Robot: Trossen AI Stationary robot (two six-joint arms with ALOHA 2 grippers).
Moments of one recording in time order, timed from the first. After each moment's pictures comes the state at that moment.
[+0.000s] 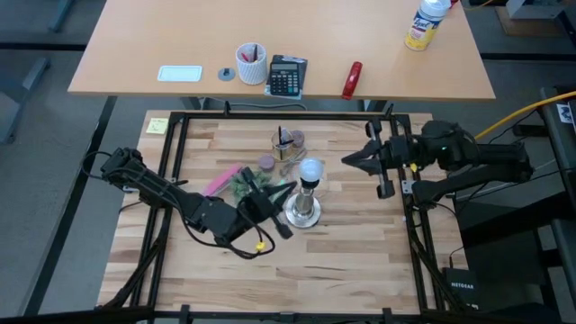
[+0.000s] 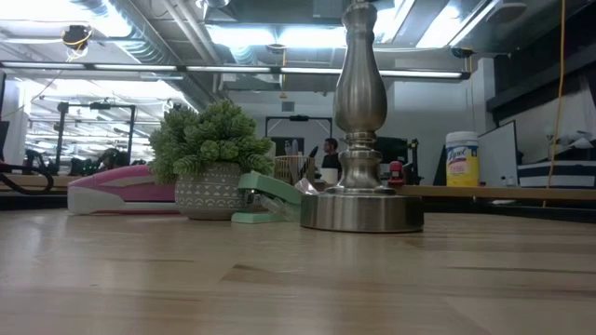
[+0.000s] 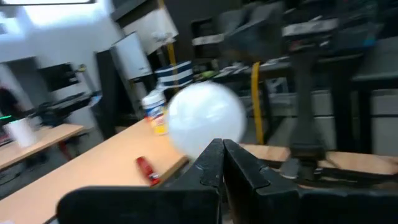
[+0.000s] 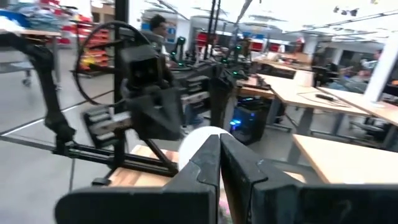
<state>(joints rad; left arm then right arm) -0.48 1.66 1.48 0.28 -1.13 0.34 0.08 0.92 1.11 -0.11 -0.07 -0.14</state>
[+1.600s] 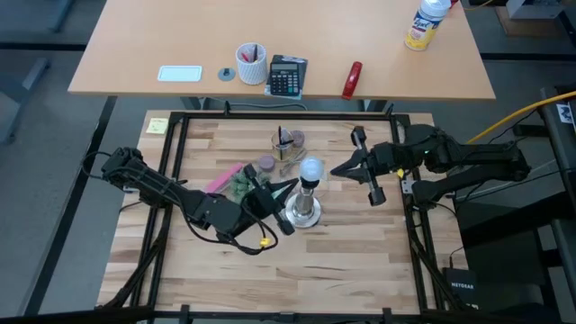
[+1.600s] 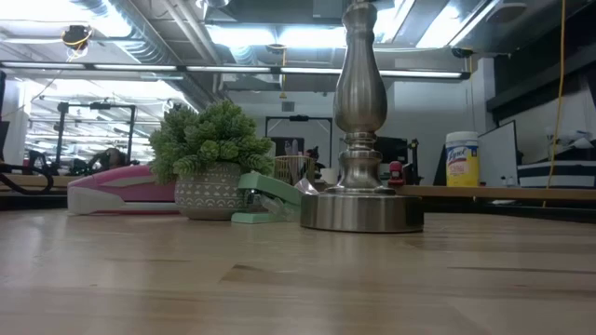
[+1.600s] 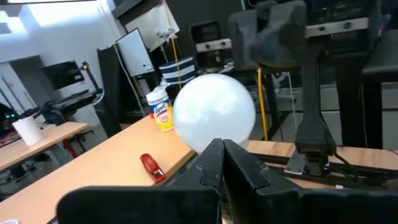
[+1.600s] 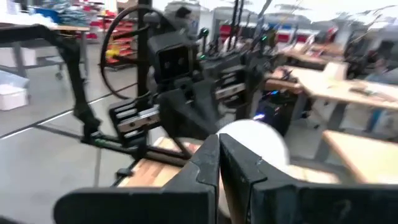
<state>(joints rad) -0.46 1.66 1.48 0.24 -1.14 0.33 0.08 1.00 1.11 -0.07 -0.16 -0.13</state>
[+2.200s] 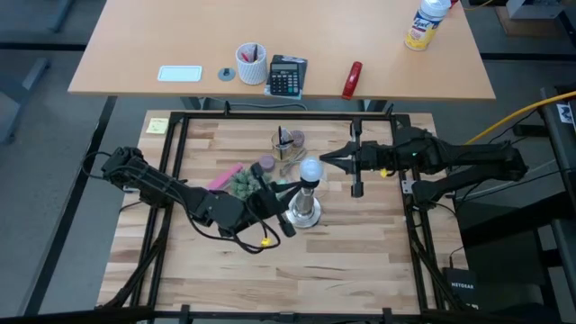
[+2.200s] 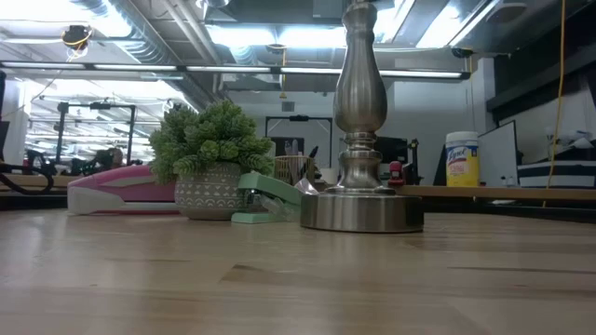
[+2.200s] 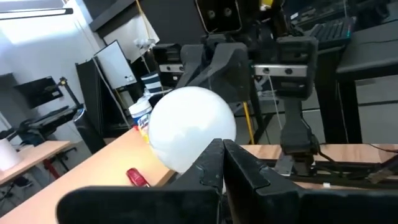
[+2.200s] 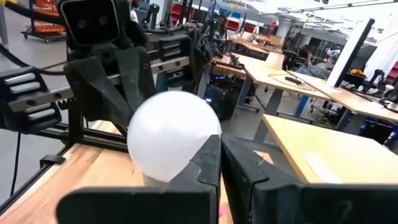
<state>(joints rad) -0.43 1.66 1.48 0.25 -1.01 0.37 0.08 1.06 1.11 -0.05 0.06 -0.24</state>
